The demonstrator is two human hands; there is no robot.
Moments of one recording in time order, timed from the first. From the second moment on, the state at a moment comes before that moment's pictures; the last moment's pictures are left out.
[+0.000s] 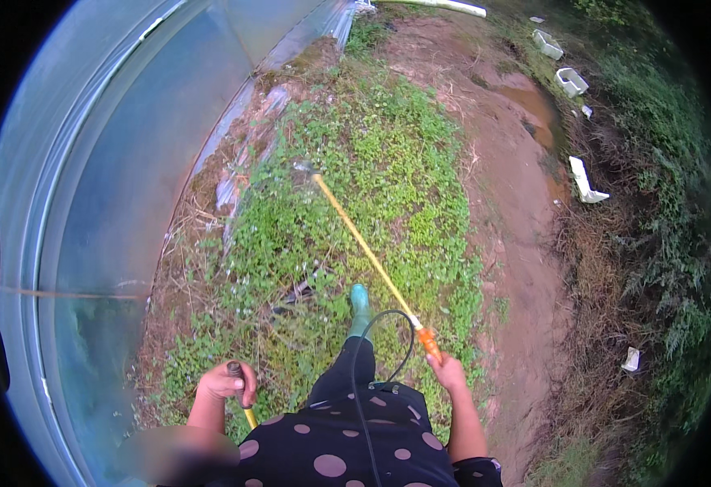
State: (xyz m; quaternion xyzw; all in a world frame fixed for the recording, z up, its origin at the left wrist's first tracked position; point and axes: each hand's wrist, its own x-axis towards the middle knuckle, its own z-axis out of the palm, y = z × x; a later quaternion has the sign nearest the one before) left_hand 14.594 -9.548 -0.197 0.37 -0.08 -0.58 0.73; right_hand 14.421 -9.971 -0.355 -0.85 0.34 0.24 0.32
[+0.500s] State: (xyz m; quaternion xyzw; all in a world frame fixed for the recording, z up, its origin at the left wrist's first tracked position) left_hand 14.974 -9.755 -0.309 0.82 0.18 -0.18 0.51; right_hand 14.689 -10.174 -0.444 -0.77 0.55 0.22 0.25
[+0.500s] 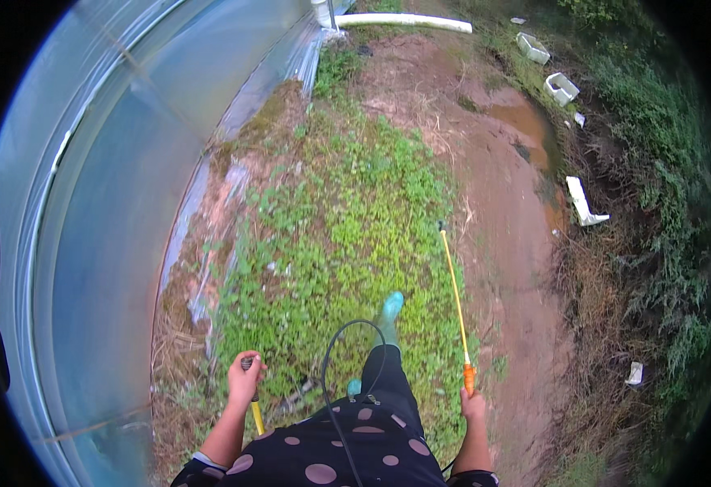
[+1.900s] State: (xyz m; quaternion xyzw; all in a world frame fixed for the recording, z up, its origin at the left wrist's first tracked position) left_hand 15.654 -9.997 -0.295 0.17 0.00 -0.54 0.83; right_hand 15.321 -10.414 -0.405 -0.77 0.45 0.37 0.27
